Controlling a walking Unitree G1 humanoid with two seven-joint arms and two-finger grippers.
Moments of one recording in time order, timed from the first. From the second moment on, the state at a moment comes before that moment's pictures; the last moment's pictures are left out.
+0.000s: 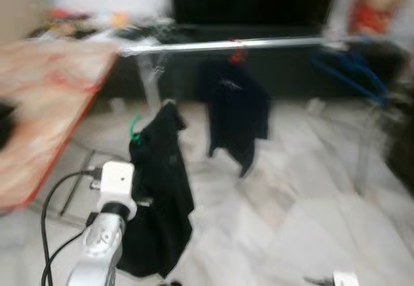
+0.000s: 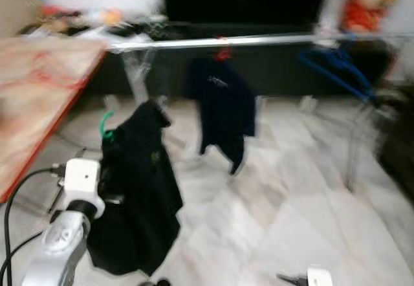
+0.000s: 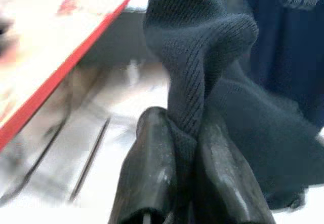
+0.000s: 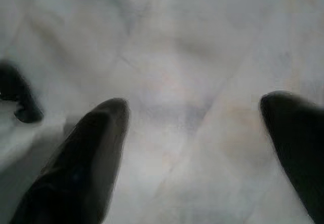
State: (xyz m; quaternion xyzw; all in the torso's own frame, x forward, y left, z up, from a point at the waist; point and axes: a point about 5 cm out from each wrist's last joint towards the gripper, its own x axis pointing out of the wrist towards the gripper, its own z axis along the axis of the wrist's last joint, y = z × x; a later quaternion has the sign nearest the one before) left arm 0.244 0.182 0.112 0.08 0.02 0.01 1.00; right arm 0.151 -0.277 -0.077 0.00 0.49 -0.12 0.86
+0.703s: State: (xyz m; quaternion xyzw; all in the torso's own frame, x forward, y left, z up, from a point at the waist) left arm 0.247 0.181 0.116 0.08 0.02 -0.01 1.00; right arm 0.148 -0.271 -0.079 0.01 0.48 -0.12 0.87
